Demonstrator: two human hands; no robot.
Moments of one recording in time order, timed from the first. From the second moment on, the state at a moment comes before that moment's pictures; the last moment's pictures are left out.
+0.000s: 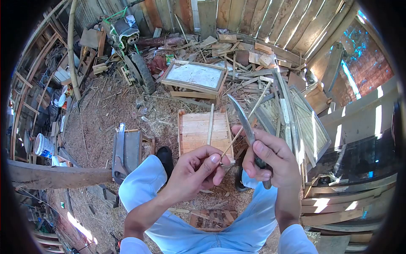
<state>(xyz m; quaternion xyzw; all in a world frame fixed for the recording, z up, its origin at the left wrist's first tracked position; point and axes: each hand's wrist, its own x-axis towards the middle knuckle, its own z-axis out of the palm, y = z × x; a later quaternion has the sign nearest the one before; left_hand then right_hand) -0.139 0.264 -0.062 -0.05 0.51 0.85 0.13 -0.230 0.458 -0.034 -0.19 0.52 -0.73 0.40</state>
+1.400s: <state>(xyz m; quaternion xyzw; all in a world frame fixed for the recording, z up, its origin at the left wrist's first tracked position) -0.136 0.268 -0.067 -0.09 0.56 0.81 0.11 -0.232 0.453 -0.047 -0.22 0.65 -0.61 0.40</state>
